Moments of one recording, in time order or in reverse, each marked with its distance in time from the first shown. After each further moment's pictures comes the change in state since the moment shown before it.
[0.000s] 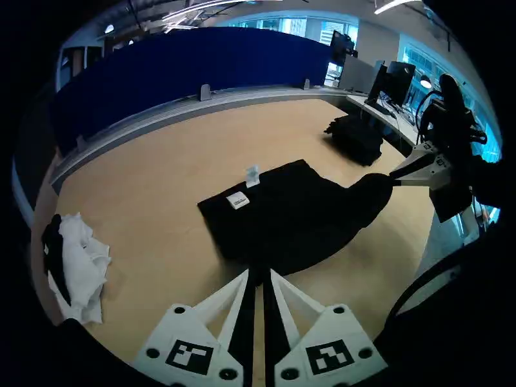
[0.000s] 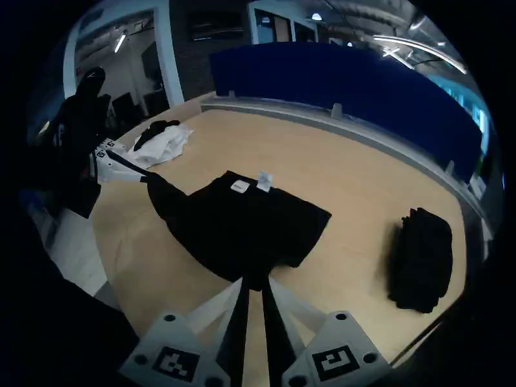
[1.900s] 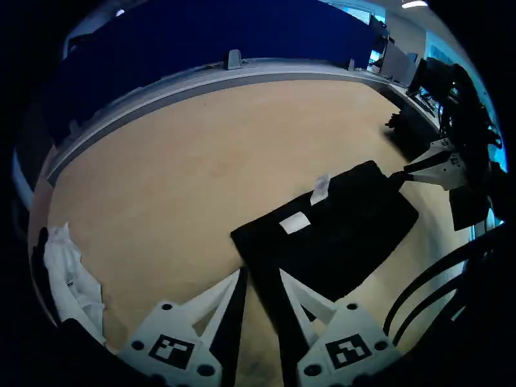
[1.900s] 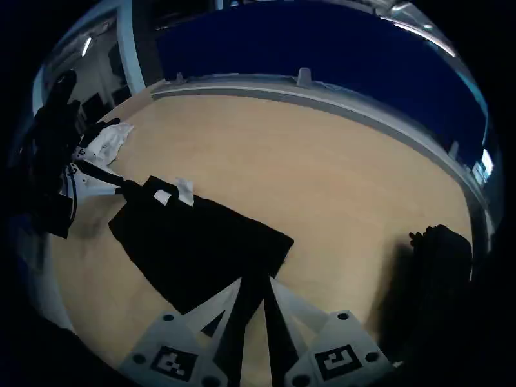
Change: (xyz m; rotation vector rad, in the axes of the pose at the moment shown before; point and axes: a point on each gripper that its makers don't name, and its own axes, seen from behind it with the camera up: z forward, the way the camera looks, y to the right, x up) left arm 0.027 -0.087 0.140 0.110 -0.116 -0.052; right arm 0.029 0.116 0.138 -0.117 -0.097 0.095
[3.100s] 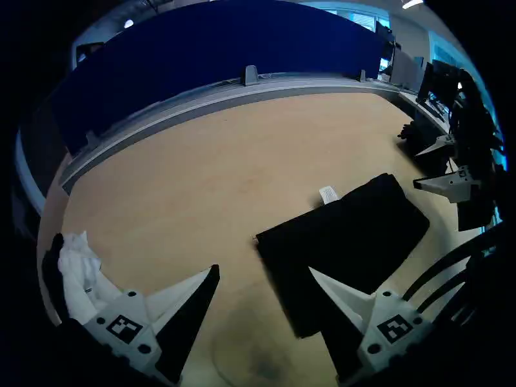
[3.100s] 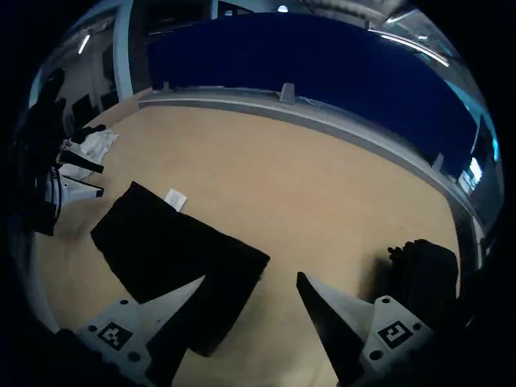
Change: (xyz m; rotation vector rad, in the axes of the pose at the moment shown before) left arm 0.013 -0.025 -0.013 0.089 0.069 0.002; right arm 0.017 0.021 0.001 -0.104 0.070 -0.016
